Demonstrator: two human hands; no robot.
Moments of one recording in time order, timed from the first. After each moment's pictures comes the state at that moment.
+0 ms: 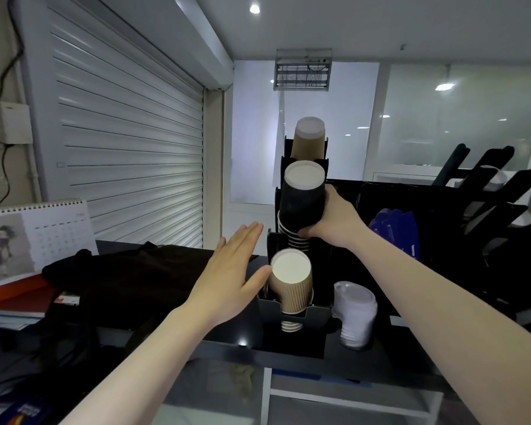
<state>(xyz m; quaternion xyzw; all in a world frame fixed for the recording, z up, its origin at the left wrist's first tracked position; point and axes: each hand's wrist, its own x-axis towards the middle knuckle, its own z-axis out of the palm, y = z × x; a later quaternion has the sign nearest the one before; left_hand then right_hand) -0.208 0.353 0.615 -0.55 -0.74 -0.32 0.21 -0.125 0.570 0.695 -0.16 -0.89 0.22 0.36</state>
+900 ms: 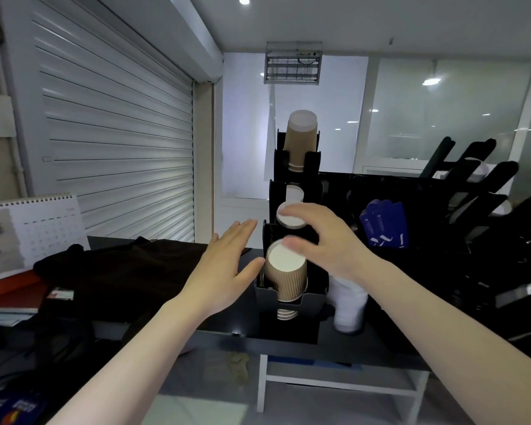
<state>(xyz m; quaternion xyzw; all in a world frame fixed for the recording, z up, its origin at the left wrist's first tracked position) -0.208 0.346 0.613 -0.55 -0.73 -0.35 0.18 -0.080 0.522 0.663 0.03 -0.92 0.14 0.37</state>
